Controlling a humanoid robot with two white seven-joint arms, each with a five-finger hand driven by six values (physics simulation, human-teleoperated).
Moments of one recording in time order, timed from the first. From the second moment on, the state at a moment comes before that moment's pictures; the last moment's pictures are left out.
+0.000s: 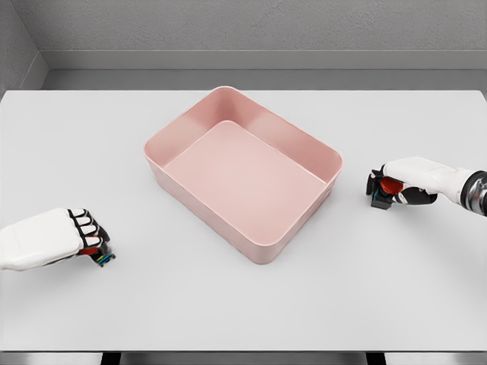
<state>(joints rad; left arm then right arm) 0.11 1.20 -0.32 -1.79 -0.70 -0.61 0.11 -0.35 -0.94 0.50 -1.75 0.28 0.04 0.59</state>
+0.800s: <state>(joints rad) -0.22 1.07 -0.32 -1.78 -0.64 -0.61 0.12 -0.42 -0.95 0.44 -1.75 0.28 0.00 0.60</state>
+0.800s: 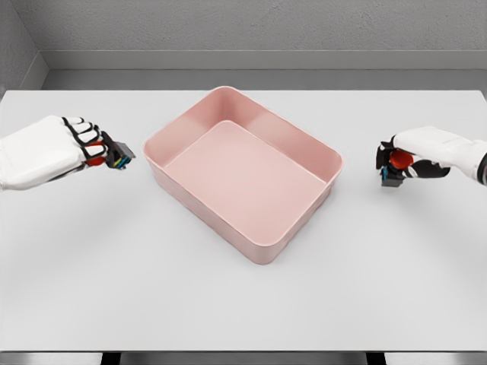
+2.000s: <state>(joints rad) -0.50 0.55 -0.61 -1.51 -0.86 -0.61 0.11 -0.67 -0.79 0.47 -1.75 0.26 -0.46 0.61</state>
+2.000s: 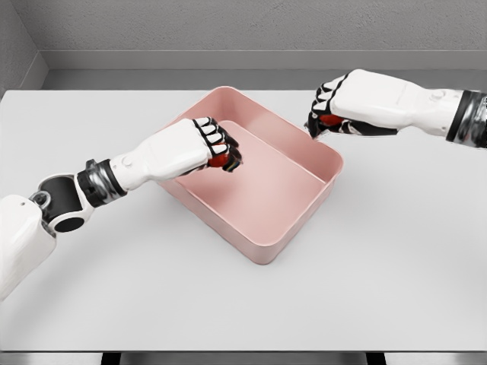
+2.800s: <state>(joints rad) -0.50 0.55 -0.61 -1.51 -0.86 -0.61 0.11 -0.72 -0.71 0.68 -1.75 0.26 -0.48 0.60</state>
